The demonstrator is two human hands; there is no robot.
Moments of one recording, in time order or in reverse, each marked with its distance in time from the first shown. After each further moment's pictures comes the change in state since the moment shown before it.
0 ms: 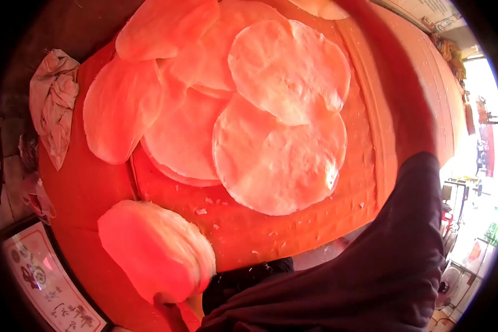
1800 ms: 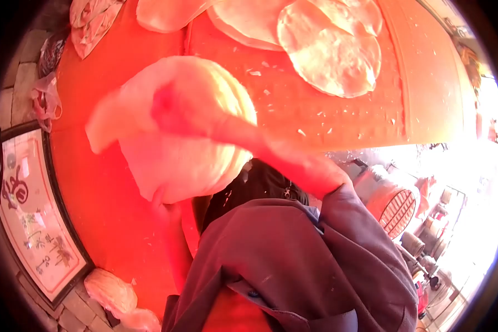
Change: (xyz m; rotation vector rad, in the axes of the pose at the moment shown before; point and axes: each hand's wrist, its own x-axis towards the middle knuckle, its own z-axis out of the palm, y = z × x) left_hand 0.030 0.002 -0.029 -0.186 -0.163 0.197; right_hand -0.172 -0.541 -0.364 1.510 -0.706 0.191
